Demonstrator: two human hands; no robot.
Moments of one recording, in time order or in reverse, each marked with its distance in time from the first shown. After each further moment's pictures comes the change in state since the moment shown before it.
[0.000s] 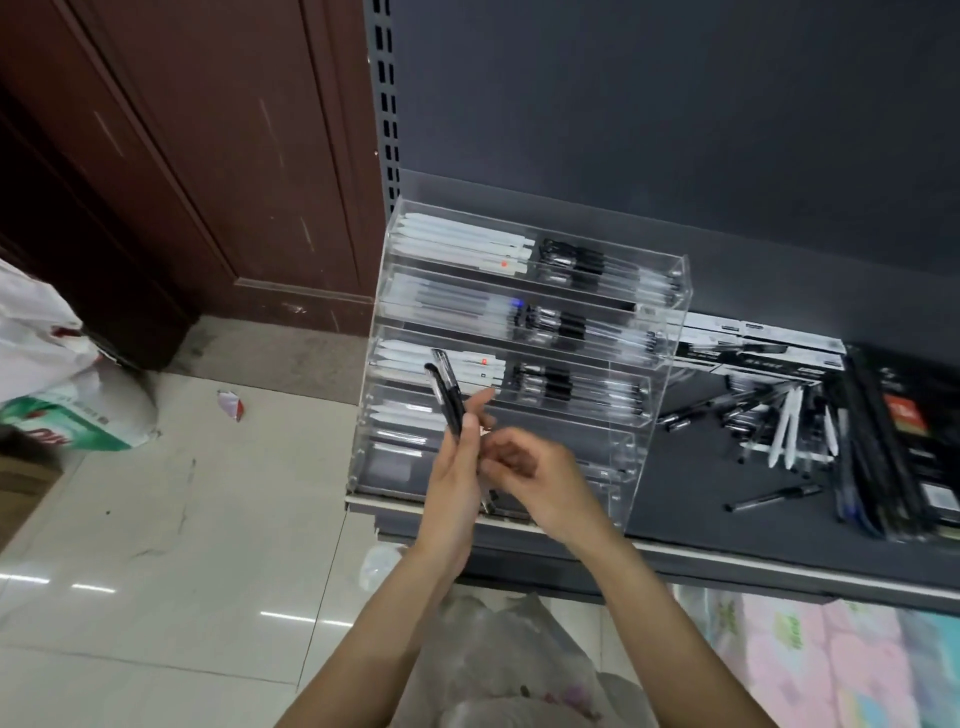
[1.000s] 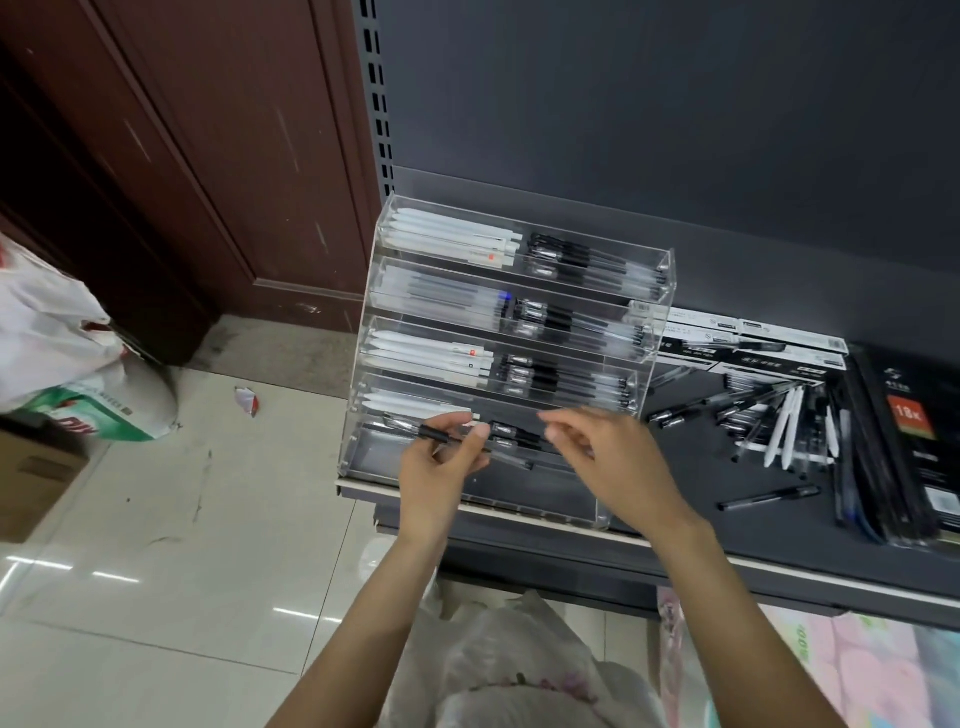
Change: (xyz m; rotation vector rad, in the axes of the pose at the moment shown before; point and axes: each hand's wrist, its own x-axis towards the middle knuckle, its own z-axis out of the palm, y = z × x) left_hand 0.003 -0.020 0.006 -0.023 0.271 0.028; right_hand -0.011 0.021 -0.078 -0.756 0.150 -0.253
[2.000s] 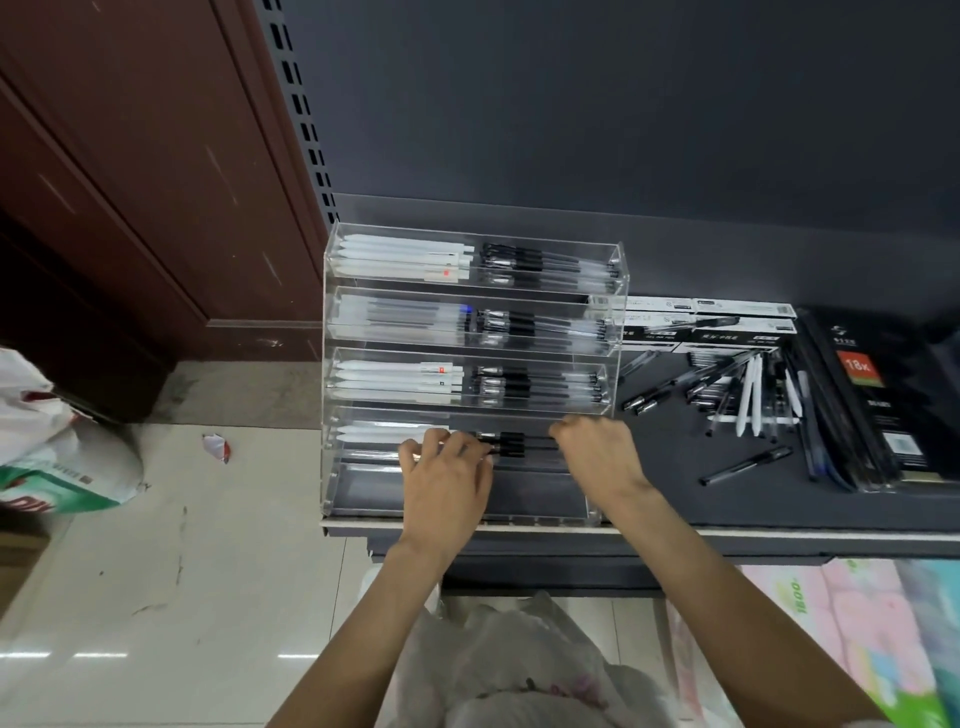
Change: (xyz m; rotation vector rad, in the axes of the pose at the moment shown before) left_hand 0.034 -0.036 0.000 1.489 -0.156 0.785; right_hand 0.013 0.017 0.024 -0.747 -0.255 0.172
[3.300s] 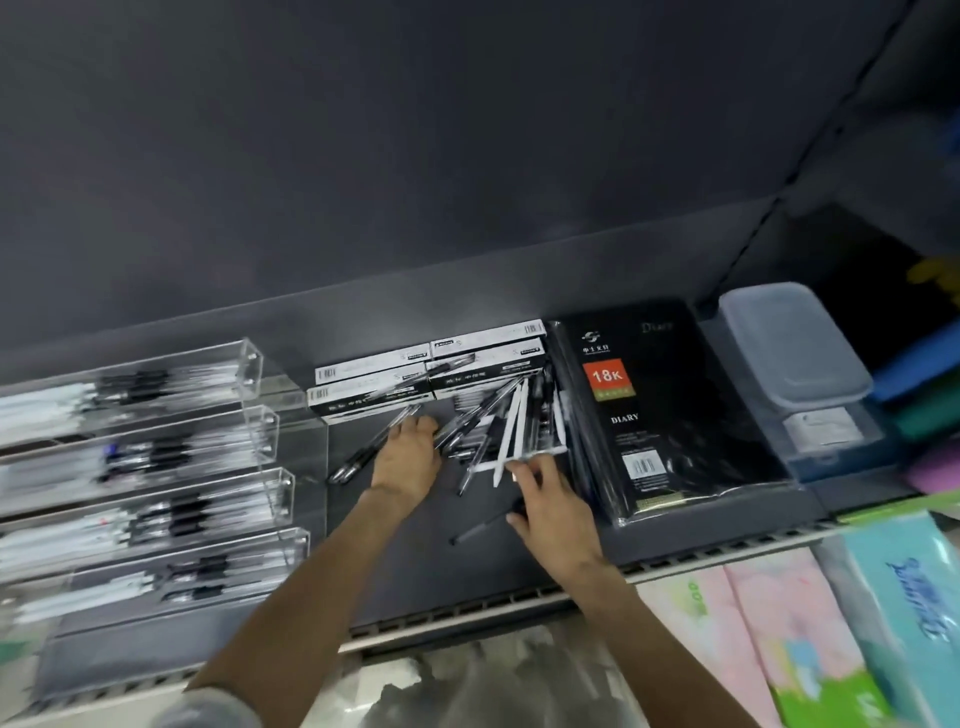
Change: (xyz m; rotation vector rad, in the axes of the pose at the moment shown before) left_hand 0.167 0.254 0.118 0.106 -0.552 0.028; right_hand -0.074 0.250 0.143 0.697 0.003 0.259
